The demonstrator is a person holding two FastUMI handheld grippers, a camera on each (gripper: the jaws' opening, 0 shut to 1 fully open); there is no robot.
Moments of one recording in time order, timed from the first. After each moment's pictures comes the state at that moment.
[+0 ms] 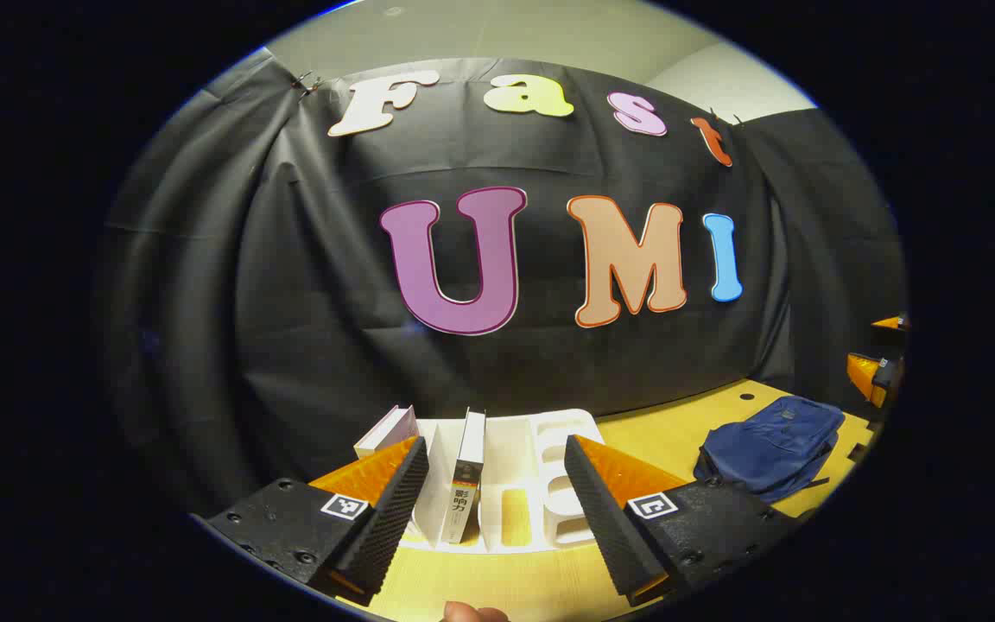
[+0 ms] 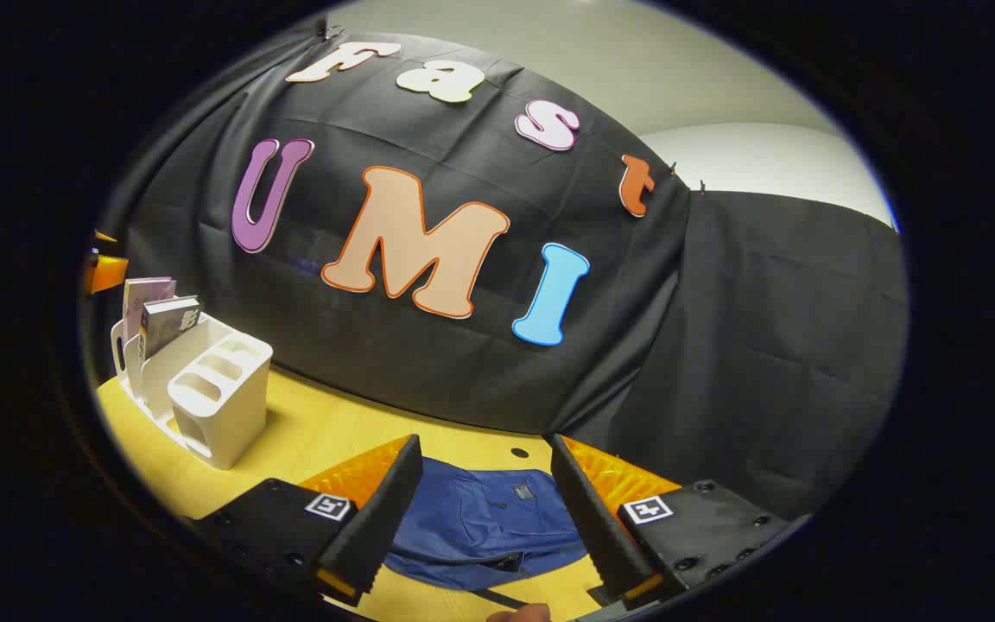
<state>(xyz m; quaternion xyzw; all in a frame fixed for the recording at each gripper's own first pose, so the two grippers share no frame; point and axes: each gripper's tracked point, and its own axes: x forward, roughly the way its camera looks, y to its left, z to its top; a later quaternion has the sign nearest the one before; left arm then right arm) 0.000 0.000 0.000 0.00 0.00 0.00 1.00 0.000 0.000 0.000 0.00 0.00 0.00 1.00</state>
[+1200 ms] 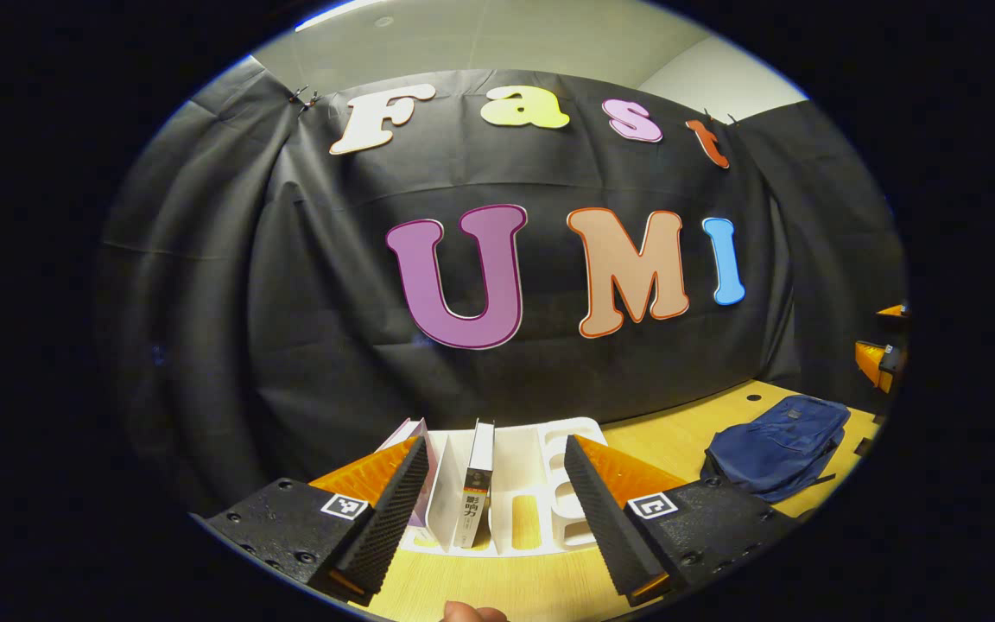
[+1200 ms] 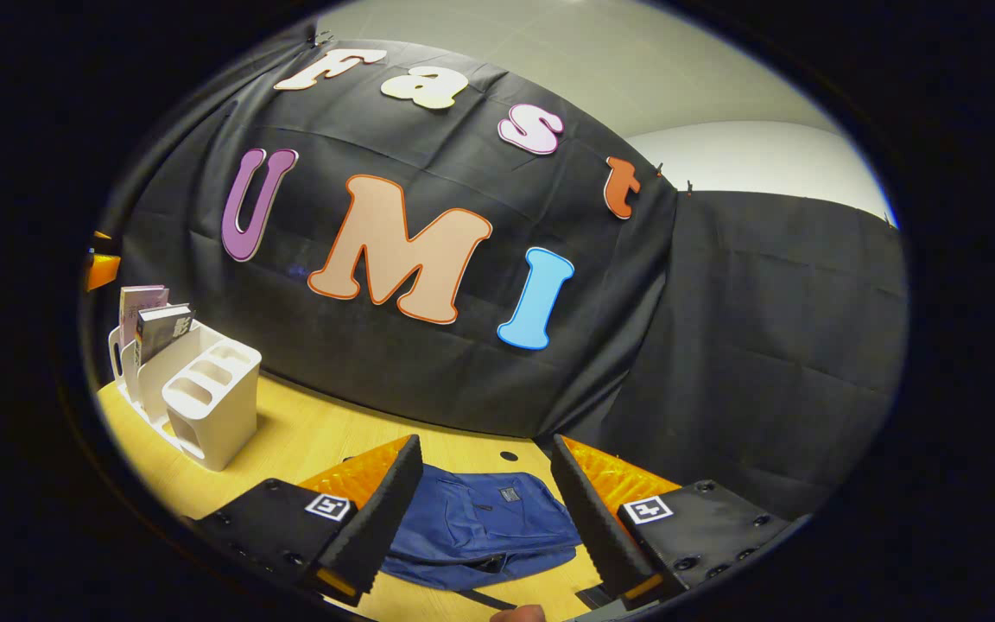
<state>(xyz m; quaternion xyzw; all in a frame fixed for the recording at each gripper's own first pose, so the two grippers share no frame) -0.014 0.000 0.016 0.03 -0.02 0.01 1.00 -0.001 -0.024 0.010 0.01 -0.01 0.00 1.00</state>
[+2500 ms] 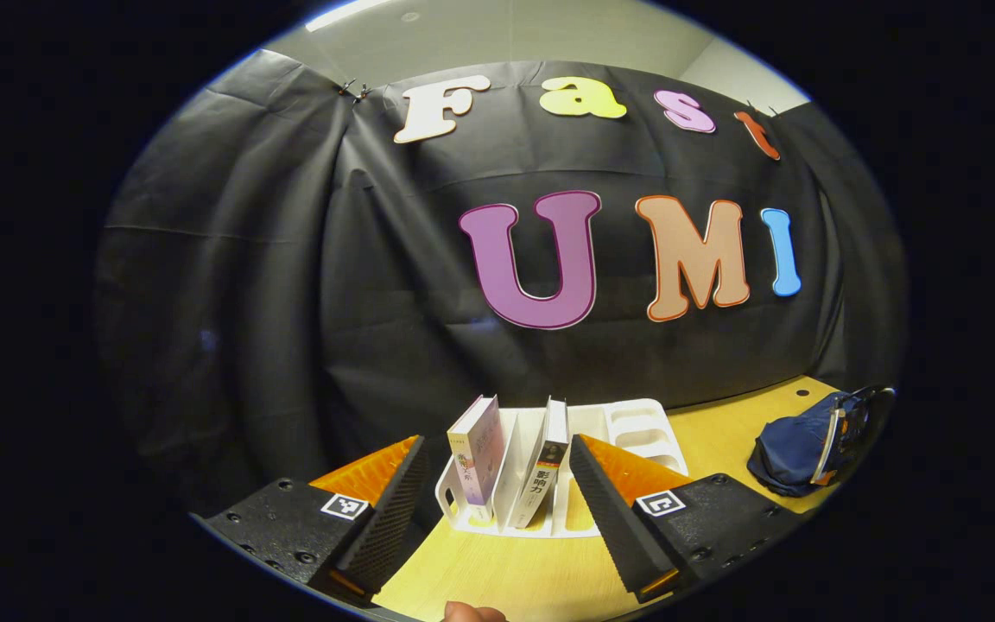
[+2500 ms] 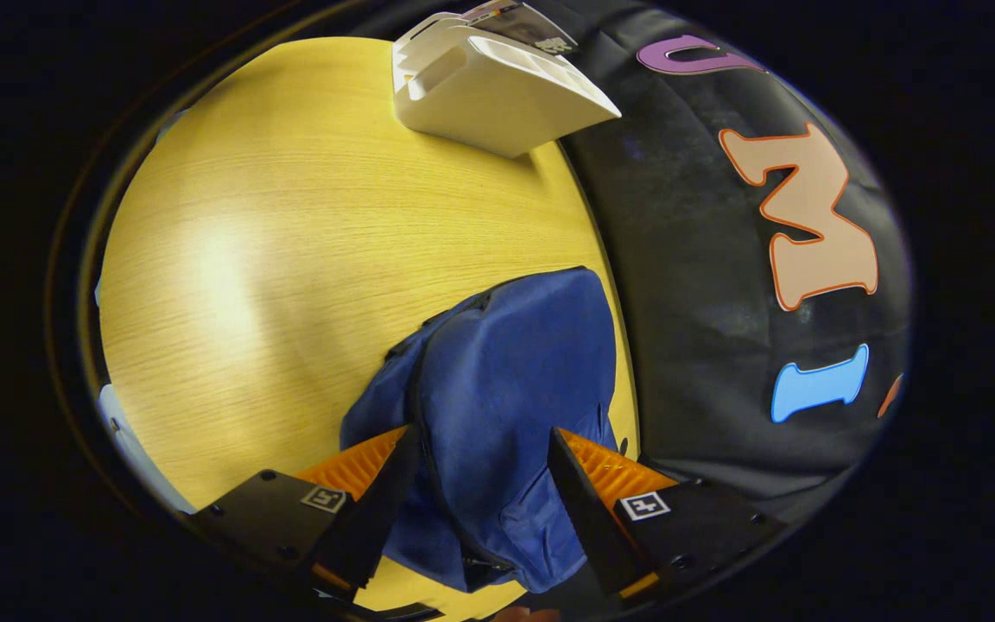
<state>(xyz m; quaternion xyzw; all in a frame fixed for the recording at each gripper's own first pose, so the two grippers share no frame) -0.046 0.065 -0.003 0.01 0.01 0.11 0.99 0.069 0.113 -0.235 -0.48 0.13 0.35 0.79</state>
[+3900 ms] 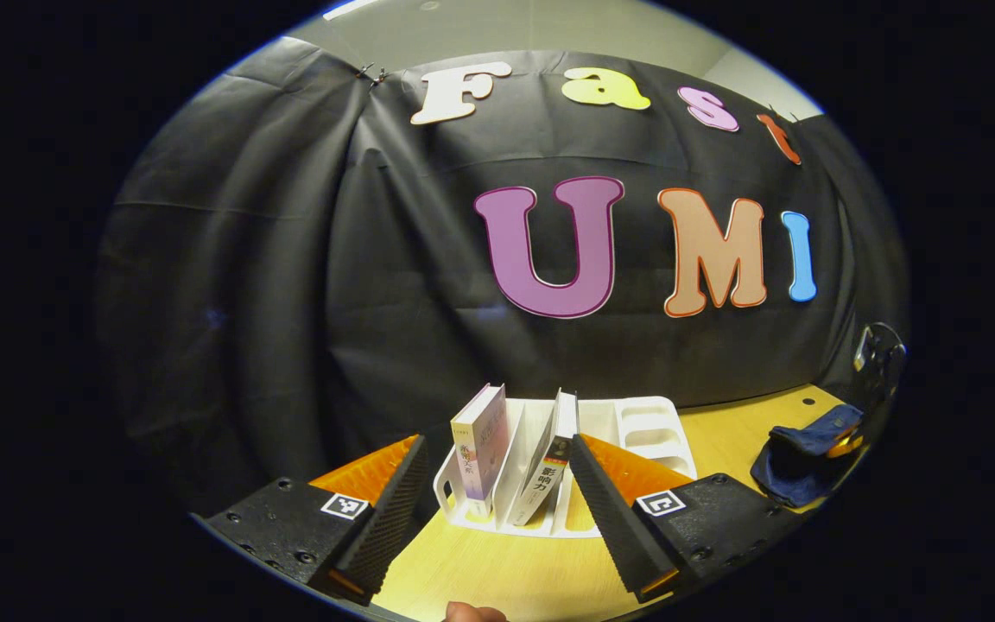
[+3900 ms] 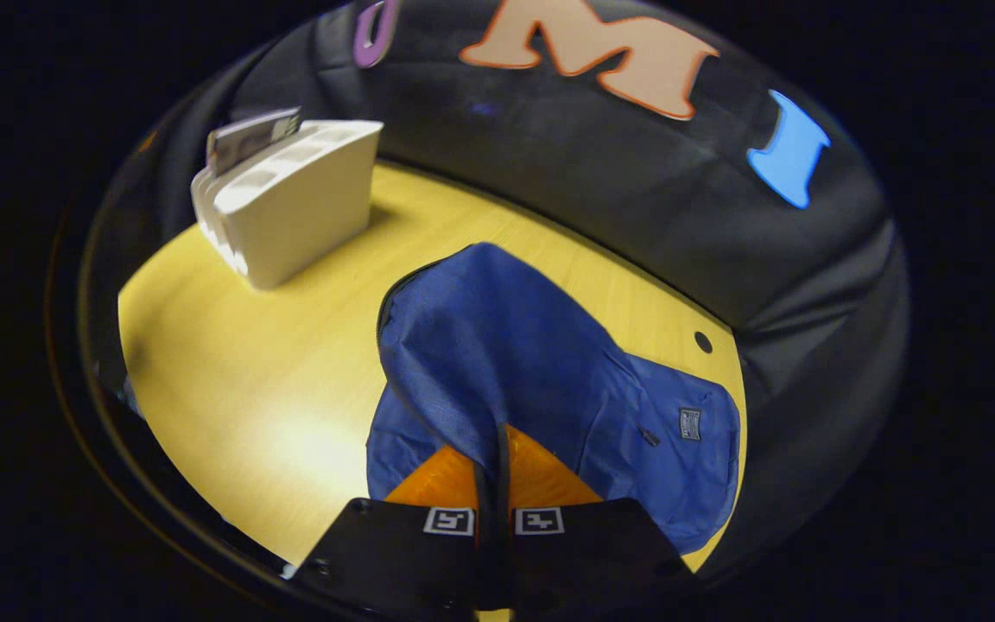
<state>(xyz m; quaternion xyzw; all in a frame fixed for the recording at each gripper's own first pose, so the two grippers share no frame) -0.028 0.081 -0.019 -0.02 0.02 0.13 0.99 0.106 0.086 -0.190 -0.06 0.30 0.31 0.90</state>
